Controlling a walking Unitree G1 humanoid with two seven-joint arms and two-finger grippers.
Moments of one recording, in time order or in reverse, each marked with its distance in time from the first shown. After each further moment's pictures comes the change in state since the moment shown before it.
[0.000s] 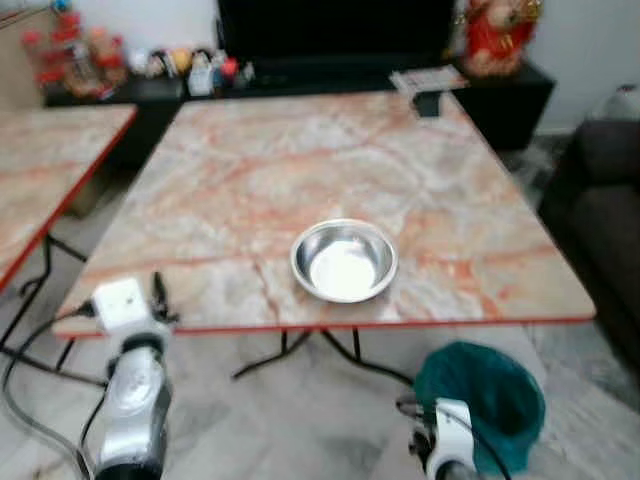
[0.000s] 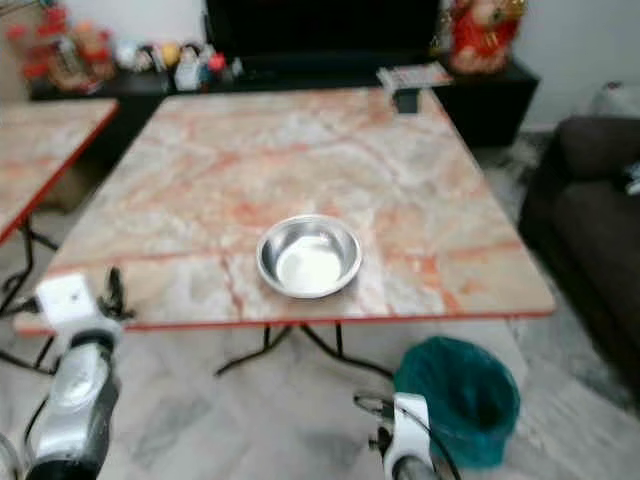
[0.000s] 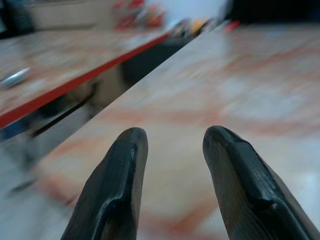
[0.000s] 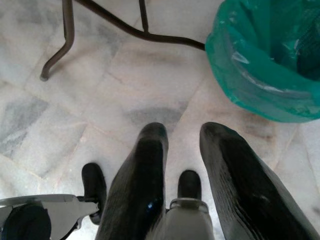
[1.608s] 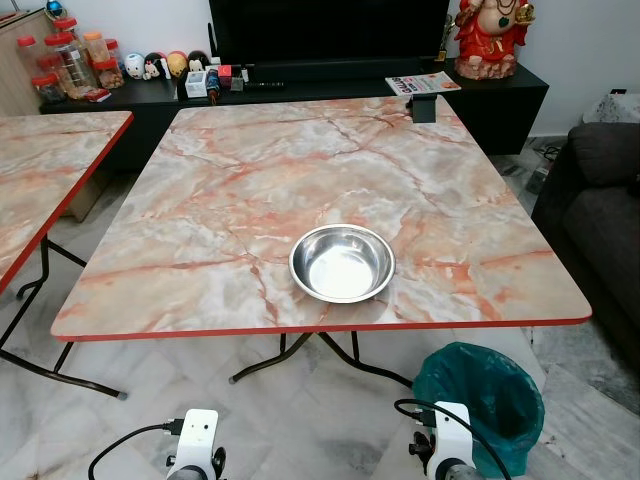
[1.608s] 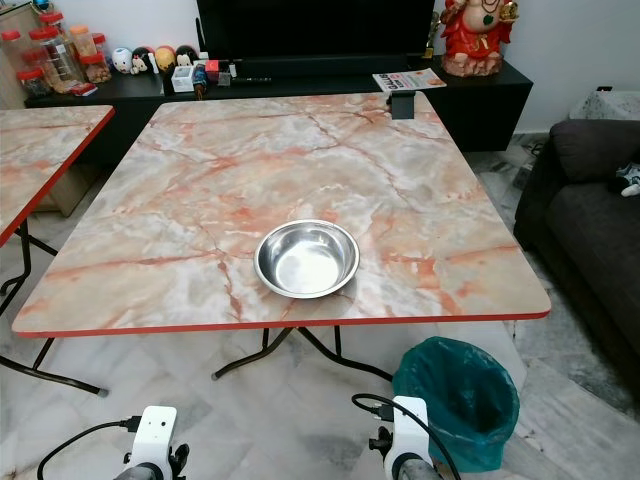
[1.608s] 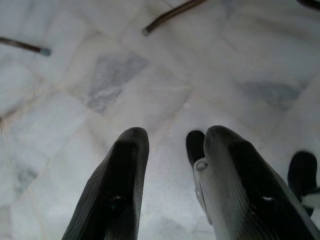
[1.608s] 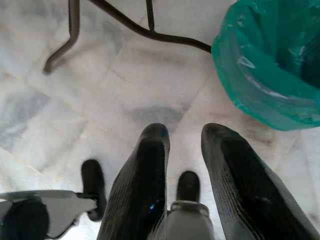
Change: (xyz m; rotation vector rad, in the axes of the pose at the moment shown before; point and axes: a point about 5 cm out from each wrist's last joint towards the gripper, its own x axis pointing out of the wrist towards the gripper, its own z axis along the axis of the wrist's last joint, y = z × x) left arm -0.088 -0.049 -0.136 0.261 0.821 -0.450; right arm 0.000 -0.002 0.000 -0.026 0.023 -0.014
